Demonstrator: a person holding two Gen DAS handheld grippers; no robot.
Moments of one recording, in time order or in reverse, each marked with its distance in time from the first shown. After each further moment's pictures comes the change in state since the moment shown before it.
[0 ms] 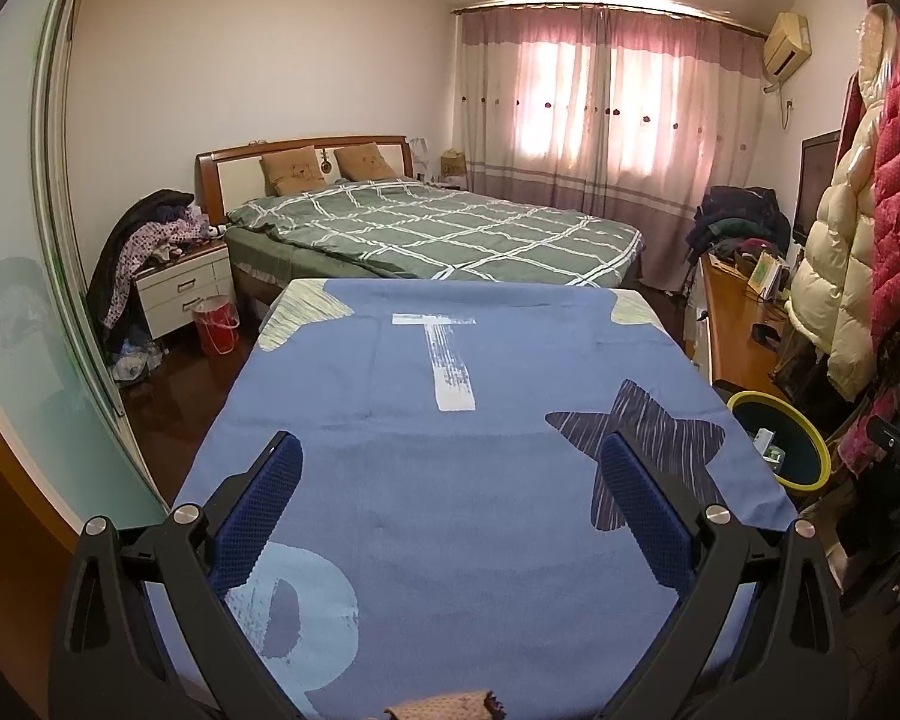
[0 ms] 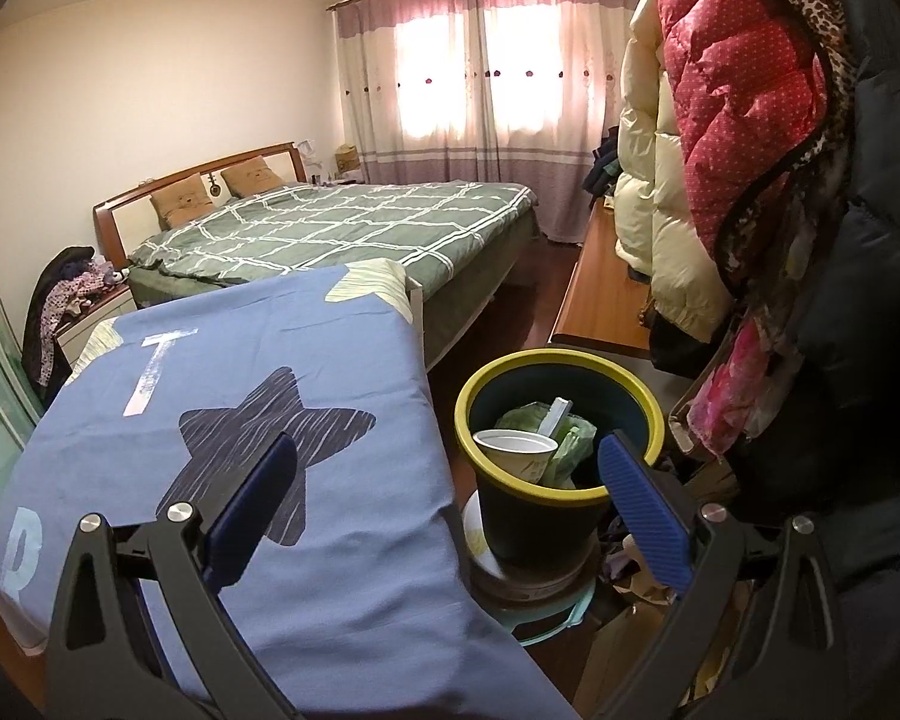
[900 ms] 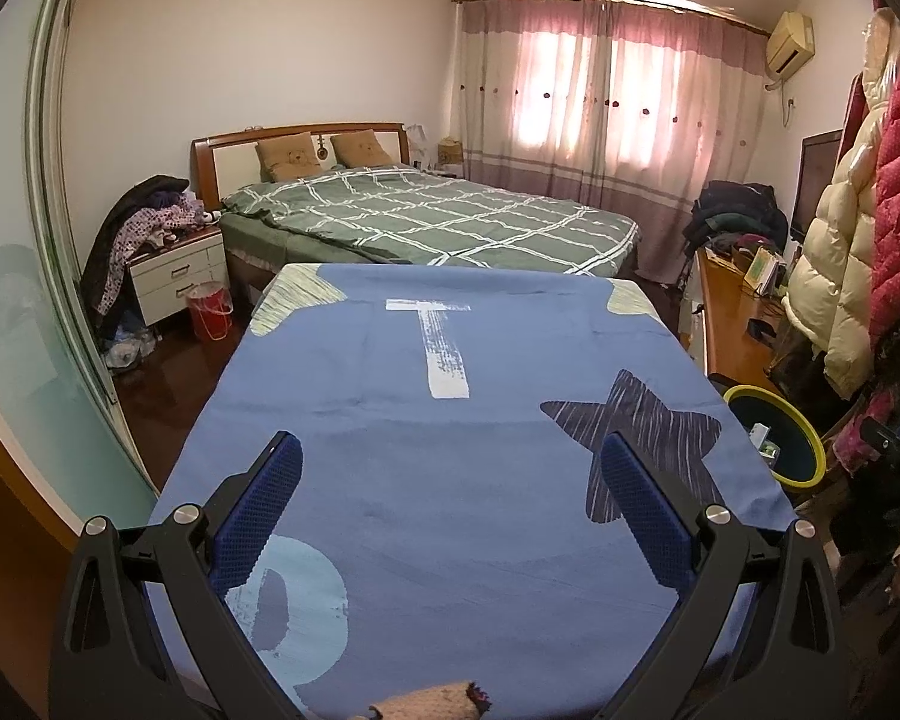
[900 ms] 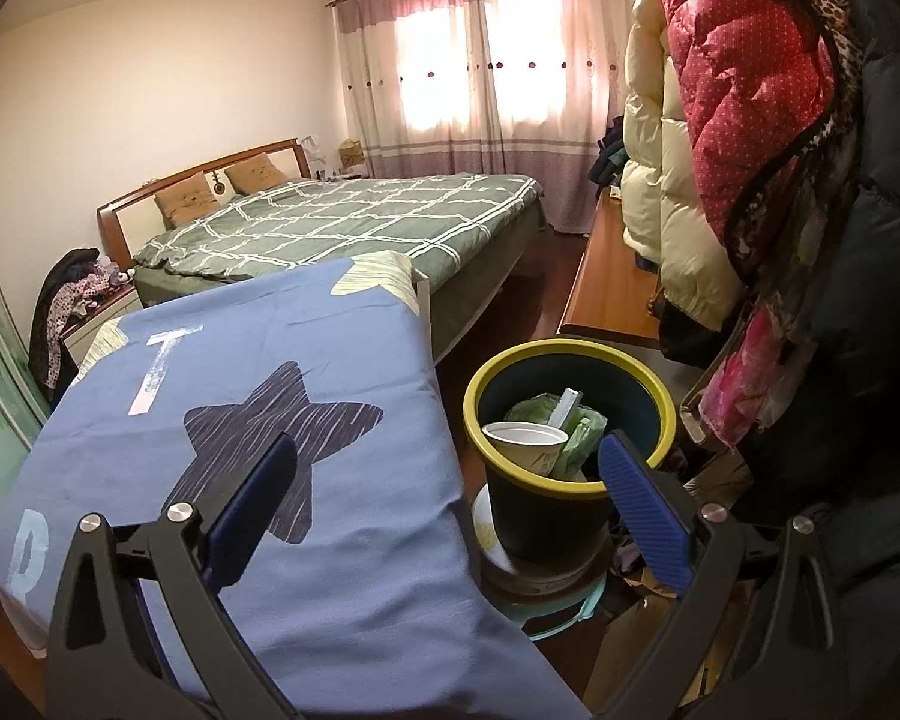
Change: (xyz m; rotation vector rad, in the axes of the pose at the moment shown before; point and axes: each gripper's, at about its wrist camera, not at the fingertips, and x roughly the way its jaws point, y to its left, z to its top) left arm 0.013 -0.007 -0.005 -0.019 0.031 -0.016; right arm 0.005 0.005 -0.005 0.005 0.012 0.012
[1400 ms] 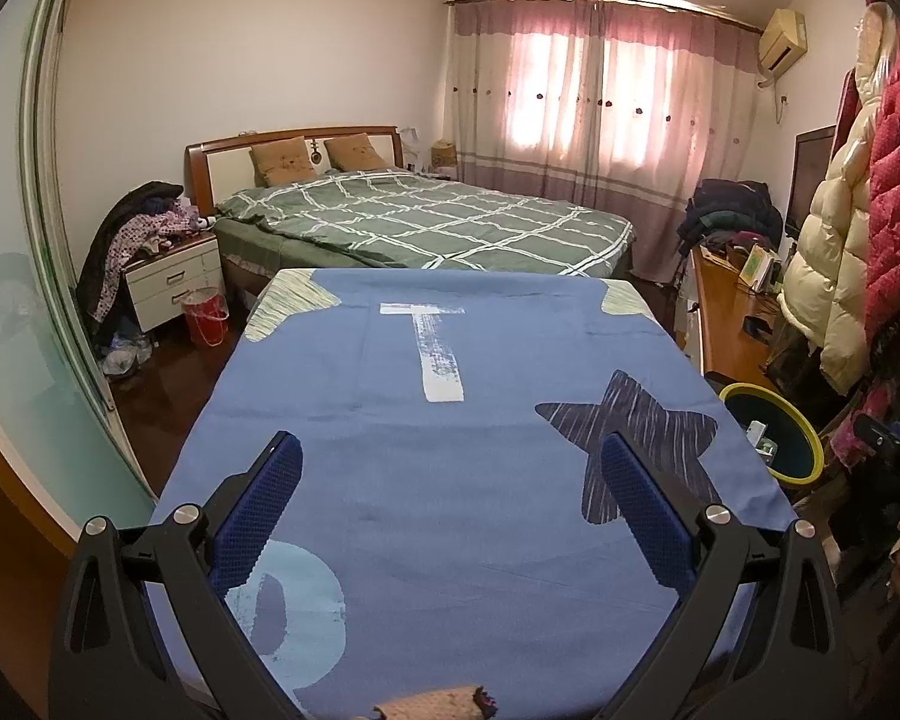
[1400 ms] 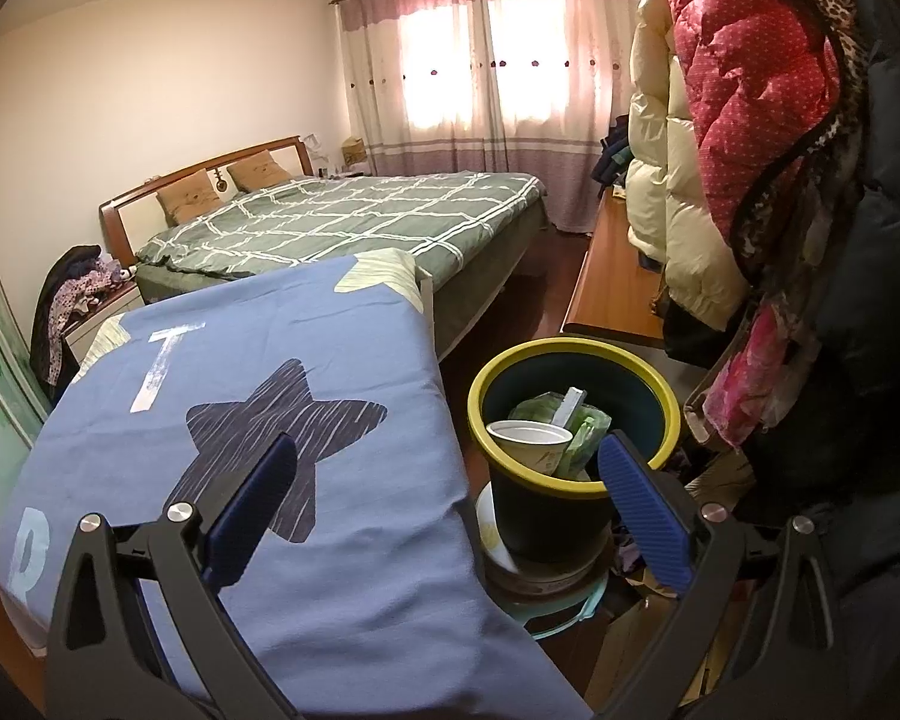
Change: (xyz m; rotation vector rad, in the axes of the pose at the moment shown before) left arm 0.001 0.001 0.002 0.008 -0.001 -0.015; right arm 0.003 0.004 -0.002 -0.006 0.006 0.004
